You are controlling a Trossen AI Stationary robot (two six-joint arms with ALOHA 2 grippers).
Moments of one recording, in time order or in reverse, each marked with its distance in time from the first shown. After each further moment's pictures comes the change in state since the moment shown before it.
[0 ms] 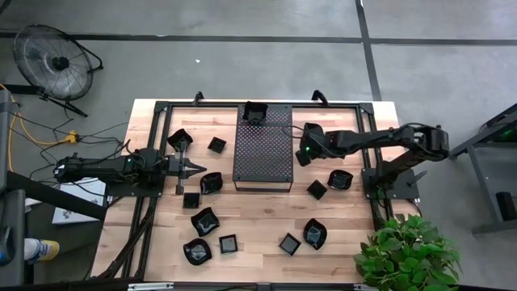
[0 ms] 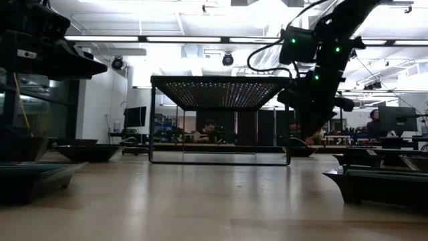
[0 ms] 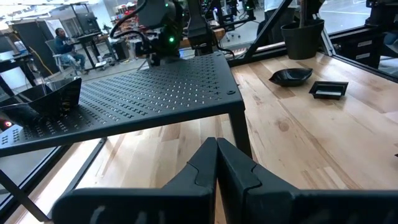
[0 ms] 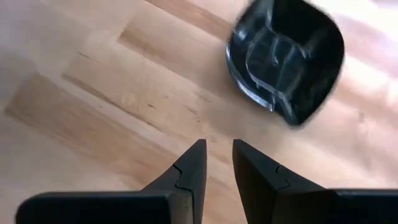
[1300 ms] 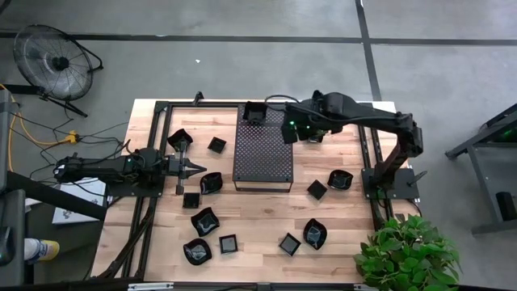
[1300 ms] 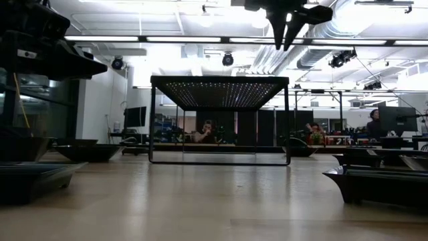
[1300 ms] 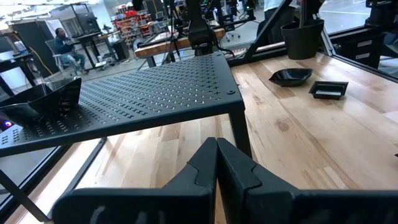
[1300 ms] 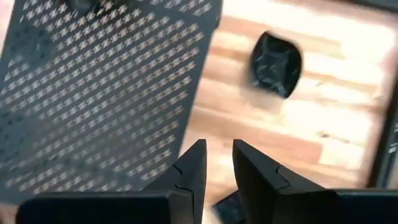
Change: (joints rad) left arm 0.000 0.000 0.000 0.000 0.000 0.000; right arm 0.075 0.247 1.103 -1.001 -0.080 0.401
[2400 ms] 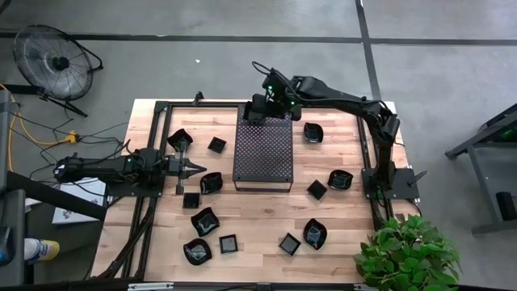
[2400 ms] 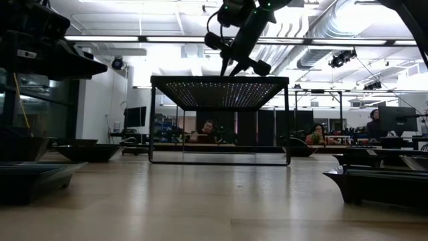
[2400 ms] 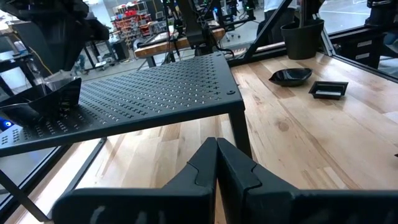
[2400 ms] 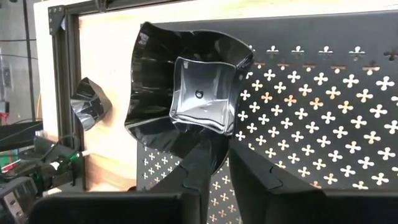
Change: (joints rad) left arm 0.000 0.000 0.000 0.000 0.000 0.000; right arm -0.271 0.240 0.000 0.626 -0.368 -0.003
